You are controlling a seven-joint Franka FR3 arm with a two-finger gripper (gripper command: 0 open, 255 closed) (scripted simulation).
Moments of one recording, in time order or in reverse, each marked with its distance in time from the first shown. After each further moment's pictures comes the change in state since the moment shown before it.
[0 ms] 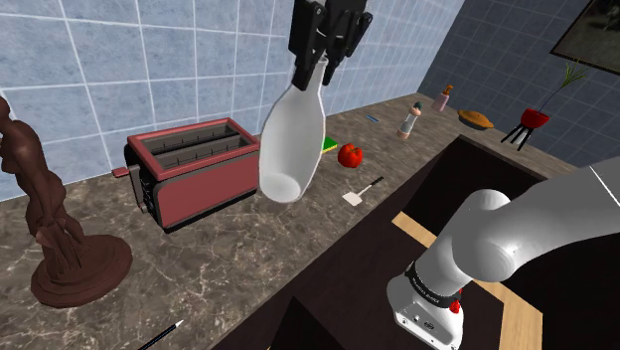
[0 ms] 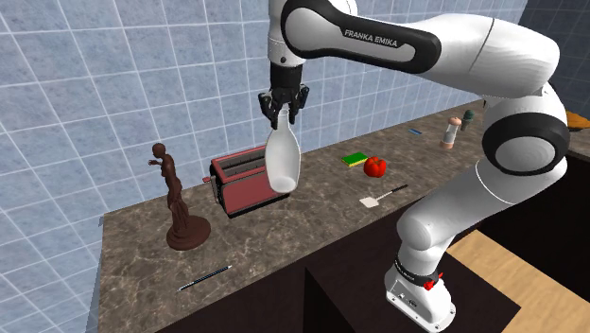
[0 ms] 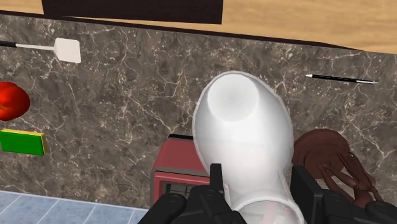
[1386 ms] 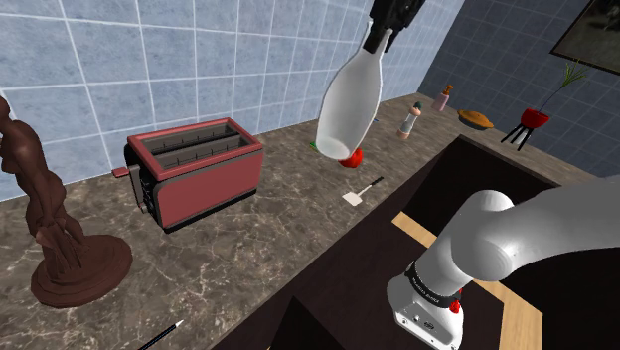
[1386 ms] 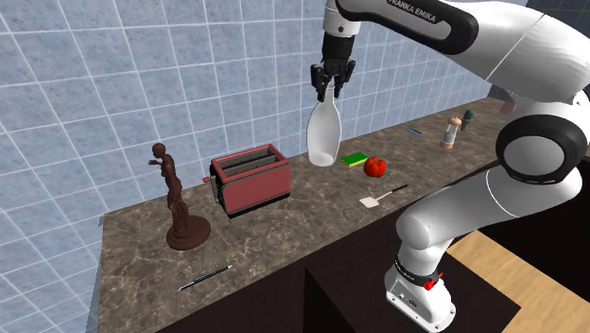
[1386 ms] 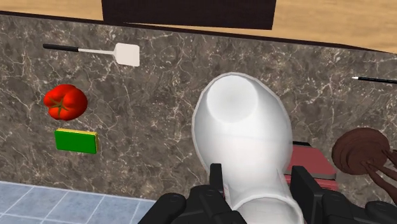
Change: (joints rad) arm -0.034 -0.134 -0.258 -0.007 -0.044 -0.146 -0.279
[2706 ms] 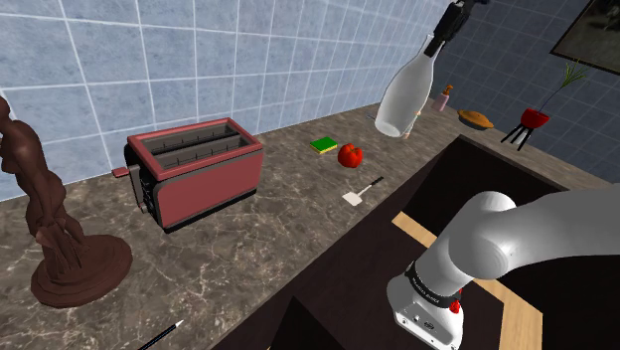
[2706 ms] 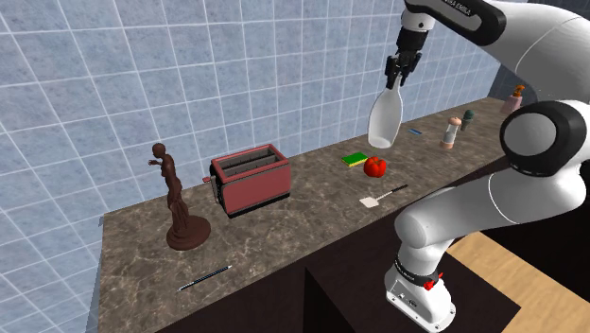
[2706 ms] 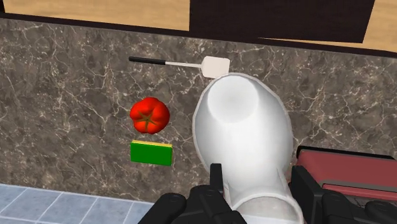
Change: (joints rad) arm -0.060 -0.056 -0.437 -0.036 -0.191 -0.017 -0.489
